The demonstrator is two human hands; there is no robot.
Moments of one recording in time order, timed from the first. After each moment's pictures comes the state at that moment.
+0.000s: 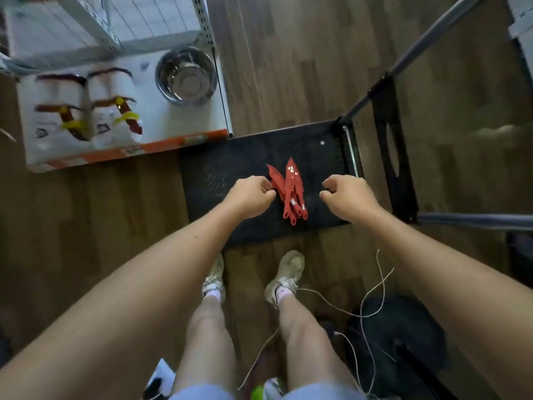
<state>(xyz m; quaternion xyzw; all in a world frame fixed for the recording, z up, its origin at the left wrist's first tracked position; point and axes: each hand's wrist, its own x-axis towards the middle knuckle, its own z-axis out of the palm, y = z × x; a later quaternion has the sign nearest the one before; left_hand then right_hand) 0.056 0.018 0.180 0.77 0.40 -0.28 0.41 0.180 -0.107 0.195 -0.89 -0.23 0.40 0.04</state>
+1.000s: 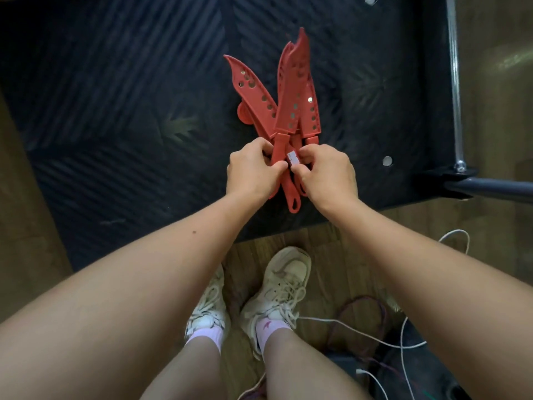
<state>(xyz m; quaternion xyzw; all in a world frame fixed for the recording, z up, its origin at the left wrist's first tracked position) 0.094 -0.050 -0.240 0.70 0.52 -0.14 0.47 0.170 -0.132 -0.231 -0.90 -0.20 0.38 0.11</state>
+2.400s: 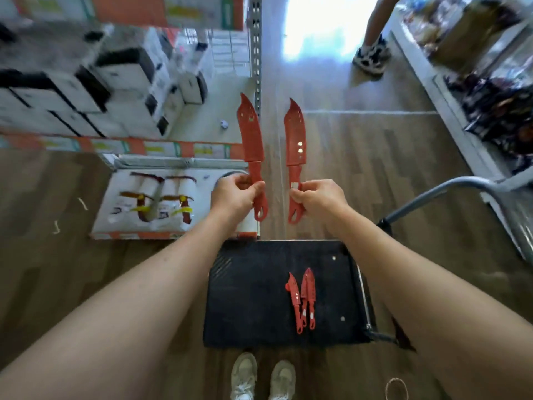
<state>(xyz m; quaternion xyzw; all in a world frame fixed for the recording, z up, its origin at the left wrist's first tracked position) 0.042 0.143 0.370 0.61 0.54 0.18 0.55 0.172 0.061 0.382 -0.82 -0.25 0.40 0.33</state>
